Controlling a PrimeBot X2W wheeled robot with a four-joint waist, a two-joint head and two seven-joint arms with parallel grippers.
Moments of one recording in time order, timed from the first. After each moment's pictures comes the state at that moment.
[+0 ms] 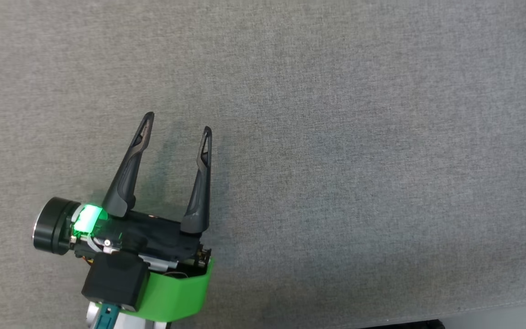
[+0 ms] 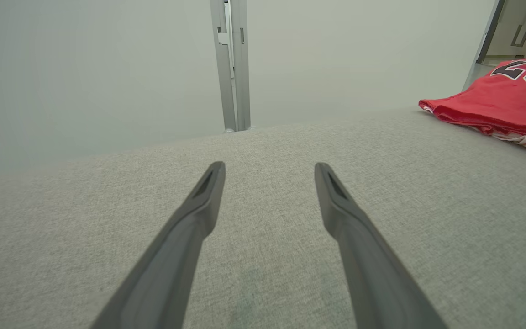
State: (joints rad) left arm -0.15 0.09 -0.31 -0.32 0.02 0.01 -0.26; right arm -0.99 -0.97 0.35 0.80 0.76 0.13 -0.14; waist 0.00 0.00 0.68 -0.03
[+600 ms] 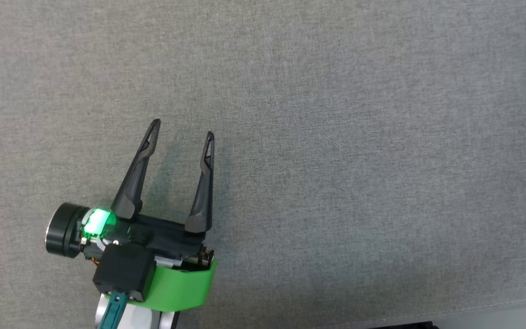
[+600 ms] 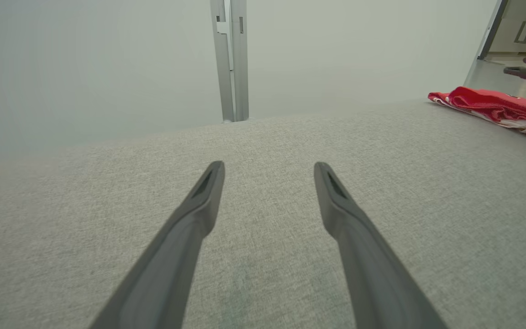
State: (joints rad) left arm -0.16 0.09 -0.33 -0.26 0.00 0.05 -0.26; right arm -0.98 -0.74 0.20 0.79 0.38 0.13 -0.26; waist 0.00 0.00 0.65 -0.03
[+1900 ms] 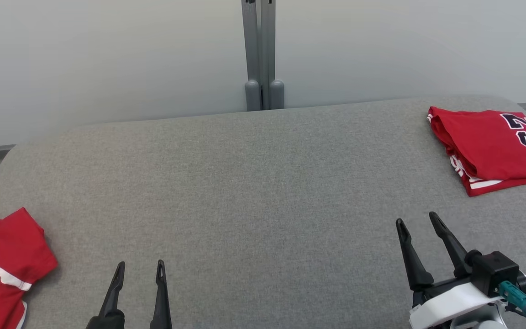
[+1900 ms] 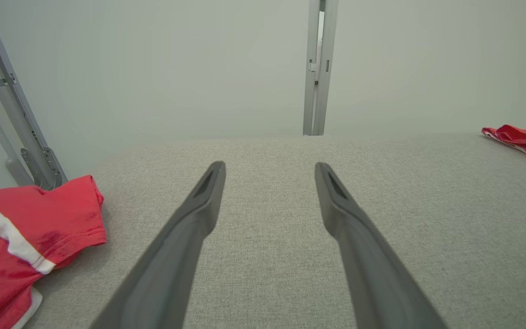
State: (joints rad) left arm 0.19 0.05 -0.14 0.05 -0.11 0.05 -0.26; right arm 0.05 -0.16 0.13 0.11 0.24 0.13 -0.26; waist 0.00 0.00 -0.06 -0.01
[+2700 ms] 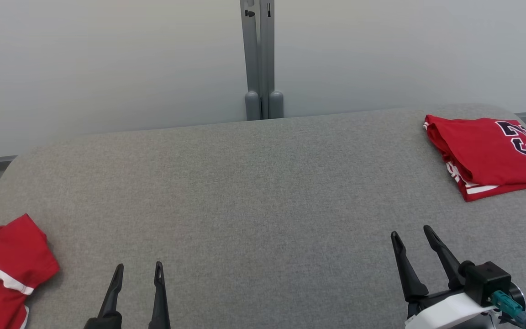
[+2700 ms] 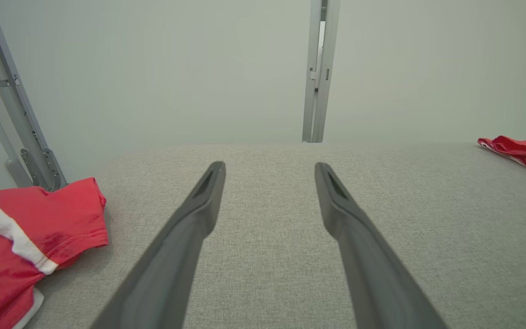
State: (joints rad) left arm 0.20 0.05 -0.13 0.05 -0.13 0.05 -0.26; right arm 0.08 -0.14 0.14 0.13 0.24 0.13 -0.26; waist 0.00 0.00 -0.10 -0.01
